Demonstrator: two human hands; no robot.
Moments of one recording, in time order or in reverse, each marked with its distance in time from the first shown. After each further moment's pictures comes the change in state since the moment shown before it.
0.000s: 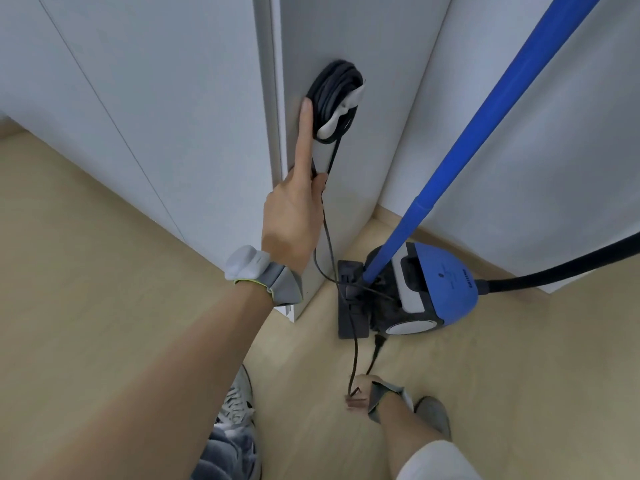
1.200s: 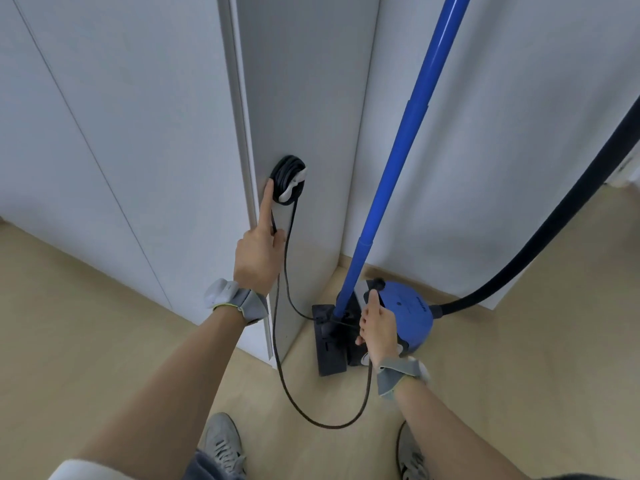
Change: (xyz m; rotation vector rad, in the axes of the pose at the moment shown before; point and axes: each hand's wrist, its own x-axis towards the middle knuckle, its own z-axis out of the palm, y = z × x) left_hand -0.014 0.024 -0.038 0.038 -0.115 -0.060; right_hand -0.312 -0.080 -0.029 0.402 0.191 -1.025
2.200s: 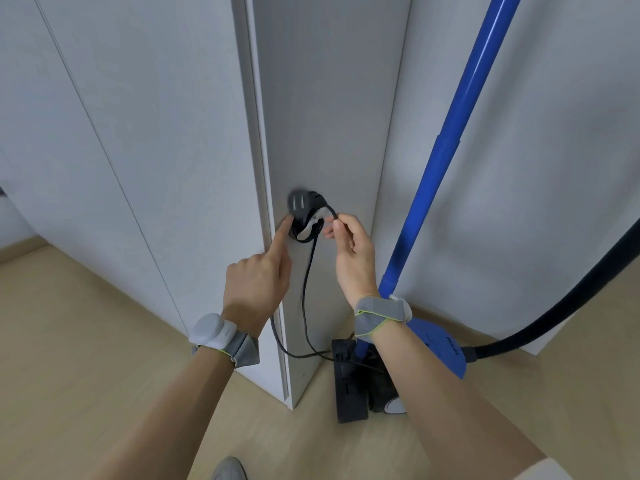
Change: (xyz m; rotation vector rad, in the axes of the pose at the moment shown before) left_hand 0.021 -0.004 -0.027 0.654 0.140 0.211; right_hand 0.031 -0.163 0.116 0.026 -0.162 -0.783
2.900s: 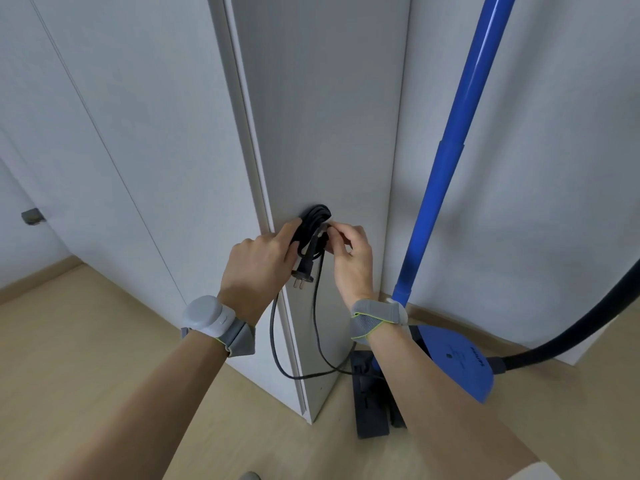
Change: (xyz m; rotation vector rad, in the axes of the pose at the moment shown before) left_hand 0.041 0.005 -0.037 0.052 0.029 0.189; right_hand 0.022 0.020 0.021 0.150 0.071 0.043
